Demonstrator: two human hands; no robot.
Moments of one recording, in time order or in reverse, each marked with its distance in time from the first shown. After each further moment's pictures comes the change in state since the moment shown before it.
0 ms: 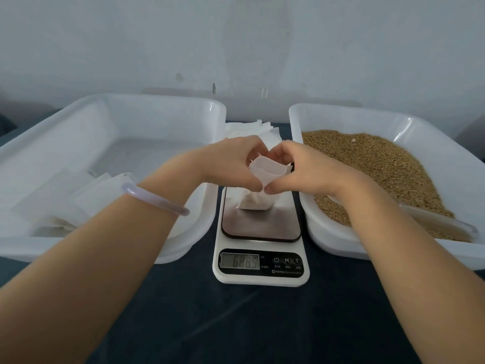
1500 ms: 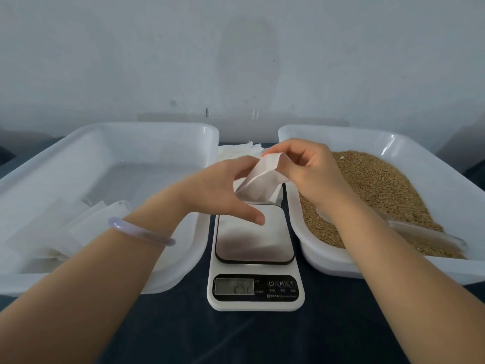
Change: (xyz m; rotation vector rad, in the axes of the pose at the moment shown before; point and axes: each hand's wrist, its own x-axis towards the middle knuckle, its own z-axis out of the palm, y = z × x) left_hand -0.007 -0.003 0.001 -0.234 0.034 0.175; right_hand -0.008 -0.005 -0.005 0.527 0.413 -0.330
